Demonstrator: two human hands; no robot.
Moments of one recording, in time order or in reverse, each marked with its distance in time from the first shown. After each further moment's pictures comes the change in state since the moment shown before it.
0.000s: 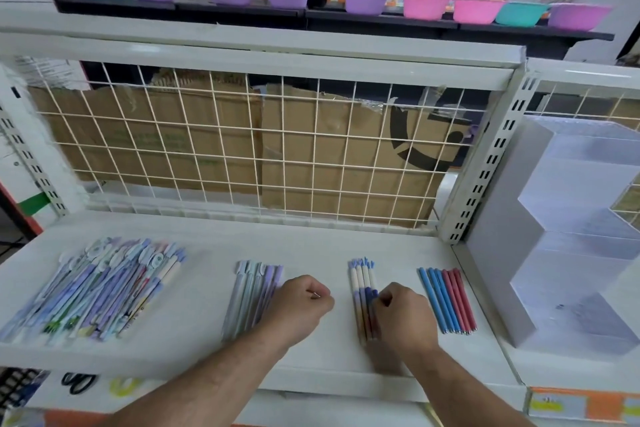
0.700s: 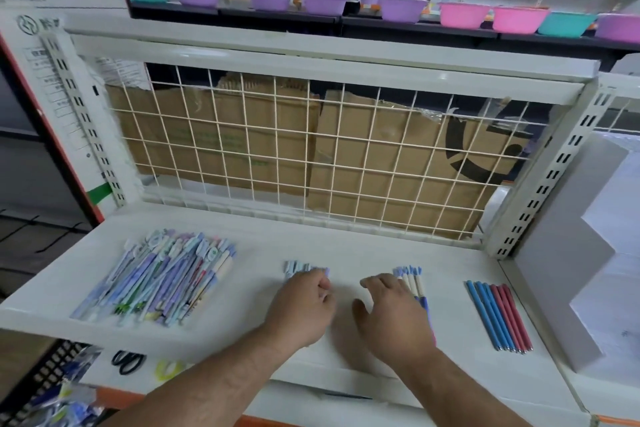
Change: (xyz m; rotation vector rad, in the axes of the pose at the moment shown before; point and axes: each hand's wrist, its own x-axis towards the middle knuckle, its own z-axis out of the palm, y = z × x) left_hand -0.004 -0.030 -0.064 0.386 0.214 0.250; right_hand -0.030 -0.077 0.040 -0.185 0.102 -0.489
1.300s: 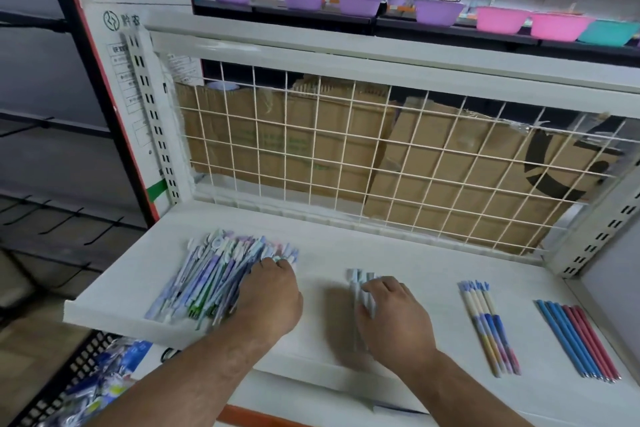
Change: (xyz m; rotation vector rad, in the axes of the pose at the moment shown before) left_hand 0.024 -0.118 -0.104 0.833 0.025 -0.101; right_hand 0.020 -0.110 0.047 -0.007 -0.001 -0.038
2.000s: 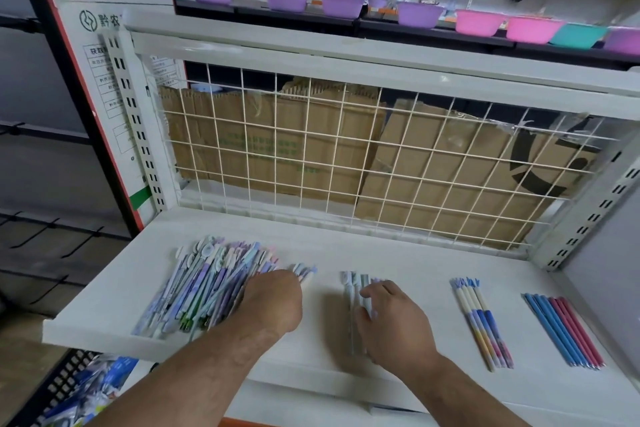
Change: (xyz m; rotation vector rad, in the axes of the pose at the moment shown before) left_hand 0.016 0.010 -0.011 -0.012 -0.216 0.081; right_hand -0.002 -0.002 -0.001 0.024 0.018 0.082
